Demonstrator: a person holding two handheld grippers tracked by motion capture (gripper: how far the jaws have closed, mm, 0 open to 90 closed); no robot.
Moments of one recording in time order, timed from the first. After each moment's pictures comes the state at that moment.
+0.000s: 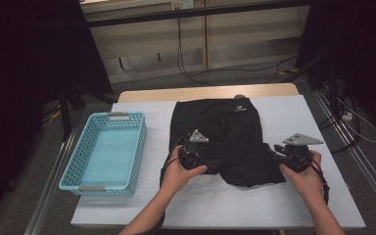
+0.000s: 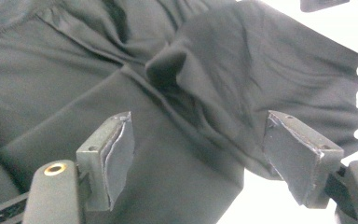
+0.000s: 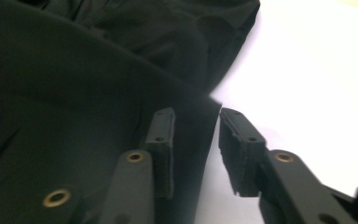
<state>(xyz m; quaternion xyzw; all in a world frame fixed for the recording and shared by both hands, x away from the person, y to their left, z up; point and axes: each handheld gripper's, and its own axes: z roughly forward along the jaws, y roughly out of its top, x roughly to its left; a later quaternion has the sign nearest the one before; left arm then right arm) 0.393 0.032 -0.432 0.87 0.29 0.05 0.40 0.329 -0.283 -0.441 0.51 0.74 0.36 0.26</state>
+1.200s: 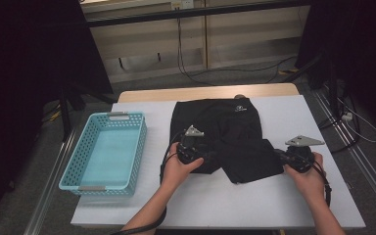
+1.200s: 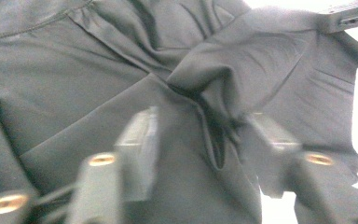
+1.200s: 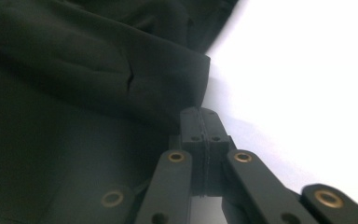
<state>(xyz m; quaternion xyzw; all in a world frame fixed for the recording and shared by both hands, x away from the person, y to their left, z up) 0.412 0.038 -0.434 0.85 0.32 0.04 0.41 0.333 -0.297 -0.455 0.52 0.74 0.35 0.25</state>
